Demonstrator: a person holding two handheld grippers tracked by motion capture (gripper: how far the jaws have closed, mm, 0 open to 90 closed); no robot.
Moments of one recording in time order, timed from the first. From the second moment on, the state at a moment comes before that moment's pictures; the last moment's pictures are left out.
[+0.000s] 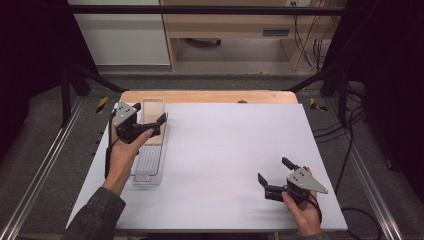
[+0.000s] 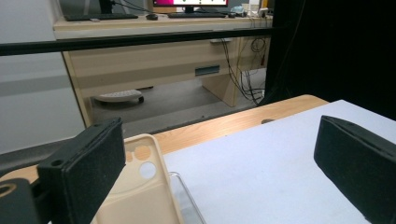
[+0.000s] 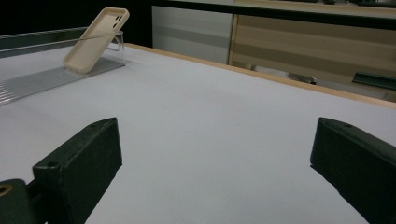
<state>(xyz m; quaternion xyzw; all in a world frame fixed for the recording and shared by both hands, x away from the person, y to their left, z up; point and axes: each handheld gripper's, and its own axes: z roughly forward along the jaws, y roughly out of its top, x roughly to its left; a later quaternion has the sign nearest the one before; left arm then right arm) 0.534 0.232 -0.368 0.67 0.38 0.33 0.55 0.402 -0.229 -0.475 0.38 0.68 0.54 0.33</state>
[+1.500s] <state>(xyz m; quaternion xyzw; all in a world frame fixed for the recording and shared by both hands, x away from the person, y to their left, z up) 0.486 0.297 -0.355 0.62 0.39 0.33 0.60 0.402 -0.228 -0.475 0.38 0.68 0.54 0.33</state>
